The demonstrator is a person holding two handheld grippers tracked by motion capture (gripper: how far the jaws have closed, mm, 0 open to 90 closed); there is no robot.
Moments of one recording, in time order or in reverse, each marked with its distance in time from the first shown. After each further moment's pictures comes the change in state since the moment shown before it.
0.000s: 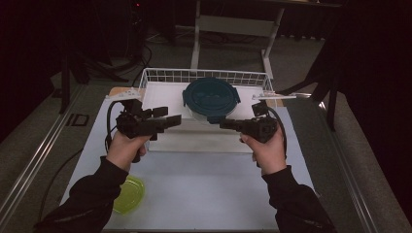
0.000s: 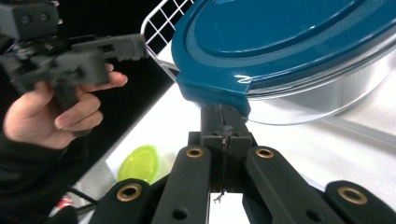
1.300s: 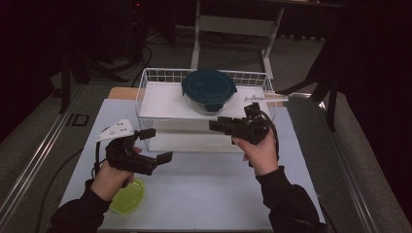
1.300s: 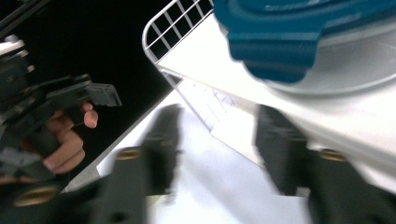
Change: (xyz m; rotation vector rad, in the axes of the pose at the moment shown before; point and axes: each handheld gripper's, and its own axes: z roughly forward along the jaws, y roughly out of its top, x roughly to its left) left arm -0.017 -0.054 -0.034 0.035 -0.027 0.176; right arm 0.004 -0.013 0.015 -0.047 0.014 -0.077
